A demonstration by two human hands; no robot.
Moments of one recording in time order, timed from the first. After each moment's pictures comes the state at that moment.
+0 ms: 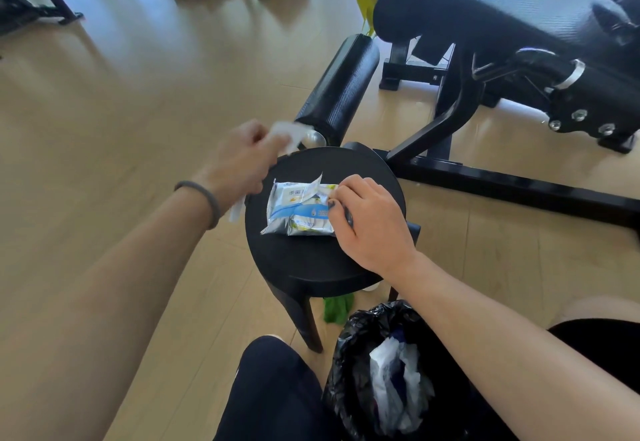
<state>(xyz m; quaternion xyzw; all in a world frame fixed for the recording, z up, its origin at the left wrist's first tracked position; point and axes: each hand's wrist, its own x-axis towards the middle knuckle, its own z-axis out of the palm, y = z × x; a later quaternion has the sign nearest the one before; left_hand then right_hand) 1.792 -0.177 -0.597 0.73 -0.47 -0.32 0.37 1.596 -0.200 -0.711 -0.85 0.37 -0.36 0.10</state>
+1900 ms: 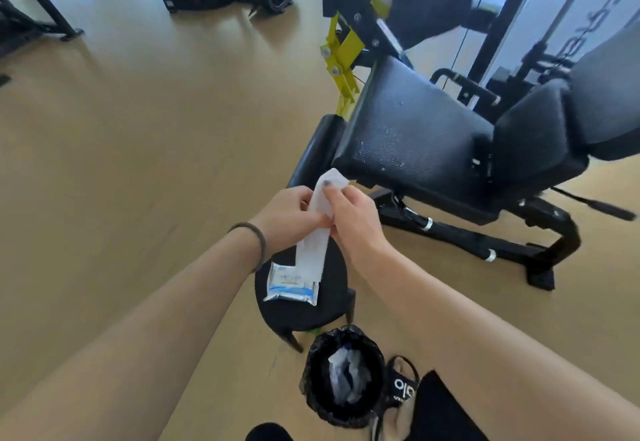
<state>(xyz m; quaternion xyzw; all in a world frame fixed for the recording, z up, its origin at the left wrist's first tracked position) 1.688 -0.193 -0.282 0.71 -0.49 -0.45 0.24 1.570 -0.225 -0.316 -0.49 0.55 -0.33 0.59</state>
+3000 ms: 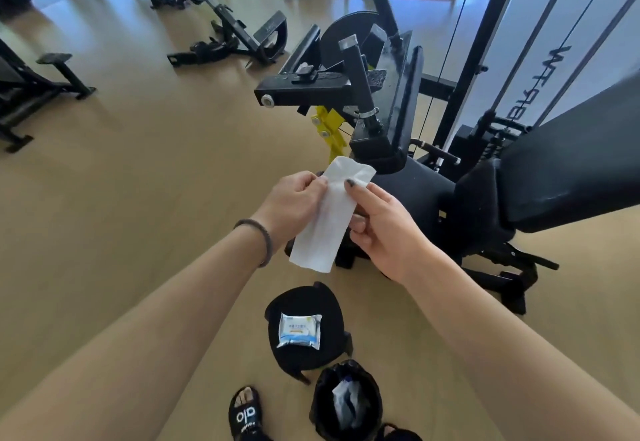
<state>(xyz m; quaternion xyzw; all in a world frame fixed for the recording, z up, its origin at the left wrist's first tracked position) 1.672 -0.261 -0.029 0.69 -0.50 -0.42 0.32 1.516 -0.275 -0.053 -0.32 0.41 -0.38 0.77</state>
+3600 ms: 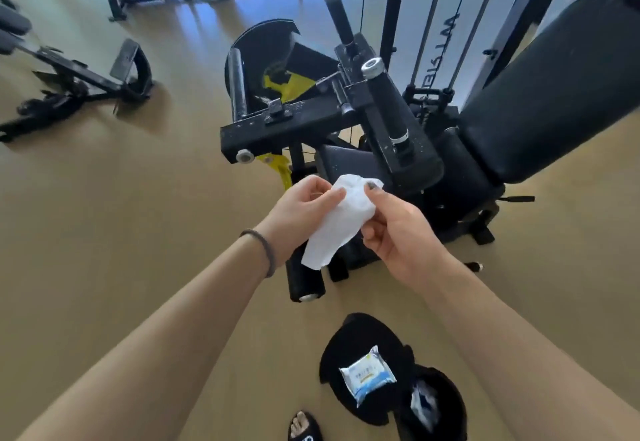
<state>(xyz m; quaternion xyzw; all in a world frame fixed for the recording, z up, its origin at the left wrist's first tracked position) 1.843 -0.425 -0.044 0.49 -0.60 -0.58 0.23 1.693 -0.358 -0.061 -0.20 0.53 -0.55 0.61</state>
